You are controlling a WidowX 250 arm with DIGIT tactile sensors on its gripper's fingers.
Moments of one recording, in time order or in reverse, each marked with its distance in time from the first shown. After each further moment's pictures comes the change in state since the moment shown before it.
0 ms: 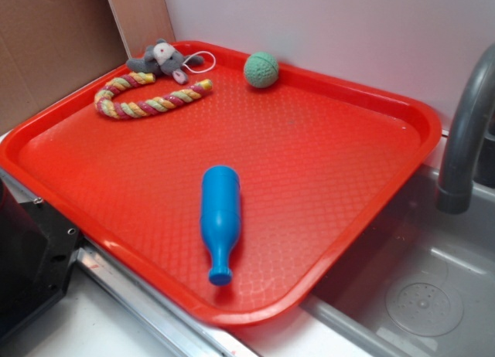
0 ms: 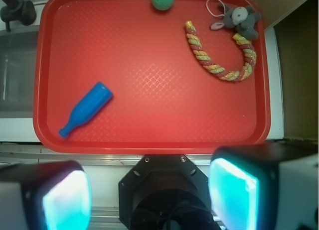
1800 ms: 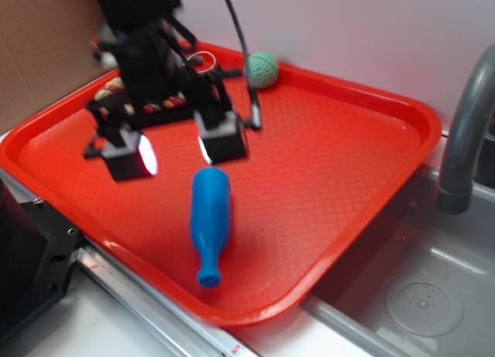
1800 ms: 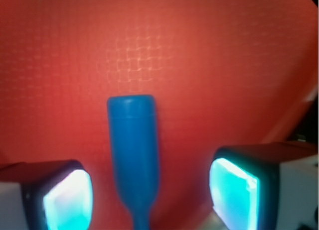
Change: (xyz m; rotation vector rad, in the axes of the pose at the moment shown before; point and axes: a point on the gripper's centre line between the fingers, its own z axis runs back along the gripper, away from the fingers) arm 0.031 -0.077 -0.179 -0.018 0.086 0.832
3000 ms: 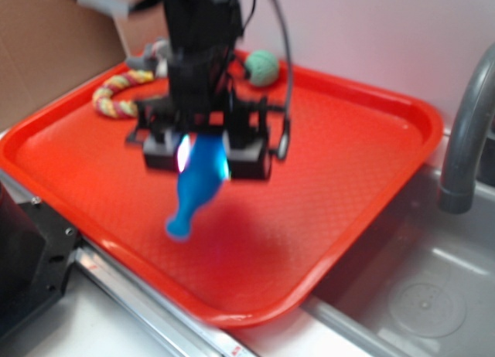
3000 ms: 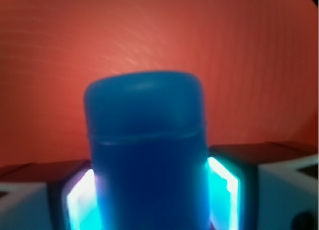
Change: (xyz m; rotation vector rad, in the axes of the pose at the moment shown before) arm 0.014 -0.020 0.020 0.106 -0.007 -0.297
